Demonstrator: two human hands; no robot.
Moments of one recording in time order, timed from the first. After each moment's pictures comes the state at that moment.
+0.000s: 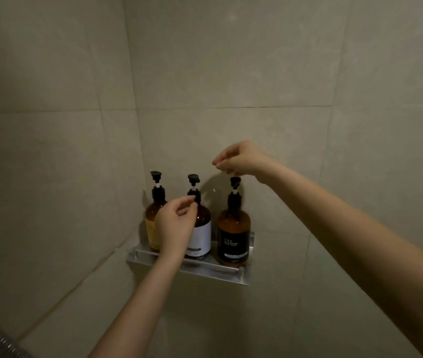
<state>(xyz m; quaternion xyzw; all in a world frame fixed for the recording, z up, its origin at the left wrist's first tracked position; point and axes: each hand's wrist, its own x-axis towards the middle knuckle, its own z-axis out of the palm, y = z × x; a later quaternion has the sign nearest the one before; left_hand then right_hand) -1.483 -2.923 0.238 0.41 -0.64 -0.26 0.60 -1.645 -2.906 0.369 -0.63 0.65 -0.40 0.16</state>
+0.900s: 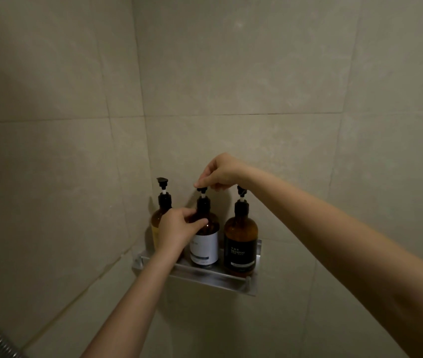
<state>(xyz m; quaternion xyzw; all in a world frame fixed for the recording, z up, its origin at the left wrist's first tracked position) -1.471 -2.959 0.240 0.47 -0.74 -0.22 0.44 -1.613 -2.942 0.368 -0.67 0.65 -0.29 0.21</state>
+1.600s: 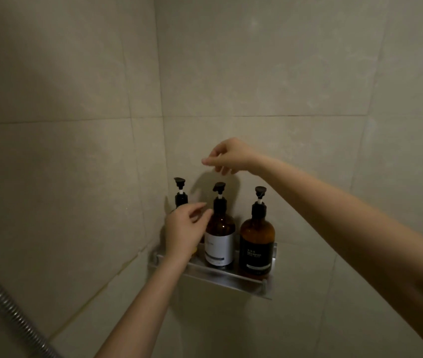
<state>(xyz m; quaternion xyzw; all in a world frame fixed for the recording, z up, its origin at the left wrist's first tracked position) -1.457 -2.955 0.236 0.42 -0.69 -0.23 0.55 -1.601 -2.956 0.392 -0.71 0.62 -0.31 0.13</state>
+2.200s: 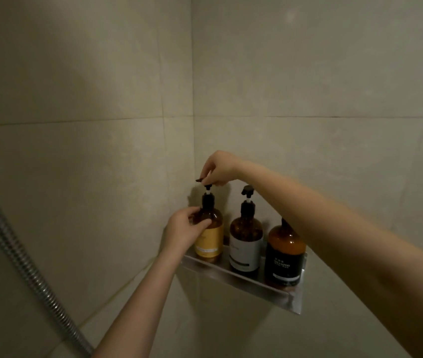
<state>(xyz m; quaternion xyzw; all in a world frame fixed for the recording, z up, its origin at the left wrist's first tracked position) -1.405 -3.007 0.219 0.51 -0.67 -0.24 0.48 -1.541 -3.022 0.374 -0.78 0.58 -0.19 0.14</state>
